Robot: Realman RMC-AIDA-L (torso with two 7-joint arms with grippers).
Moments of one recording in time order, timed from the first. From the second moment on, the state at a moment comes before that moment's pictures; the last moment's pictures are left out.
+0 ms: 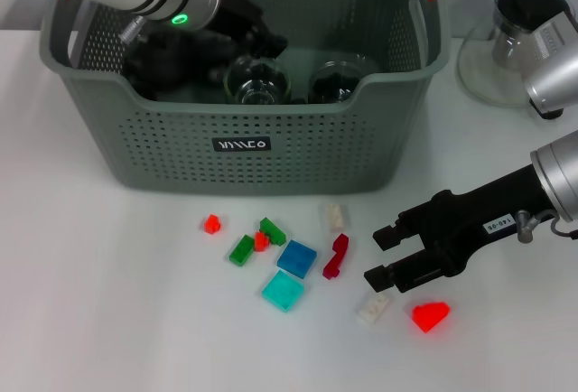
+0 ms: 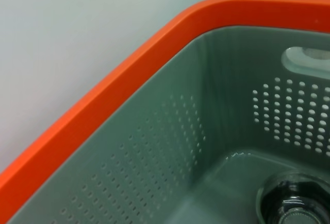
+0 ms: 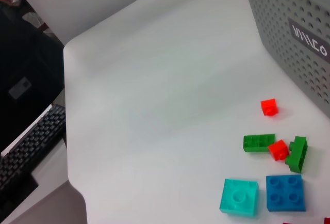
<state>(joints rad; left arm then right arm) -0.97 -2.13 1.07 0.83 2.67 0.89 -2.14 0.72 2.07 -1.03 -0.83 -2.23 -1.68 1.90</state>
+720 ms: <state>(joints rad) -0.69 -2.14 1.02 1.43 2.32 1.30 -2.16 0.72 2.06 -1.02 -0.83 -2.23 -1.68 1.89</state>
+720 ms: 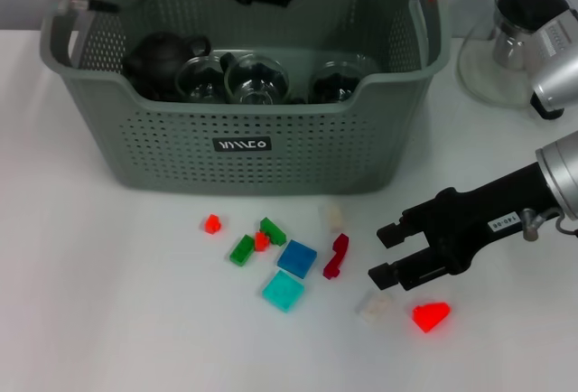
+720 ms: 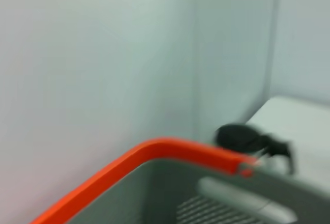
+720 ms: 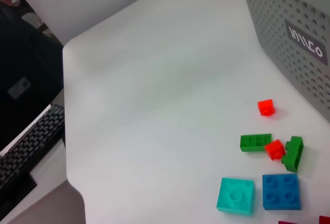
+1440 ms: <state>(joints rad) -0.46 -2.14 0.71 1.24 1.84 1.98 -1.51 0.76 2.04 -1.03 -0.86 -2.27 -1.72 1.90</state>
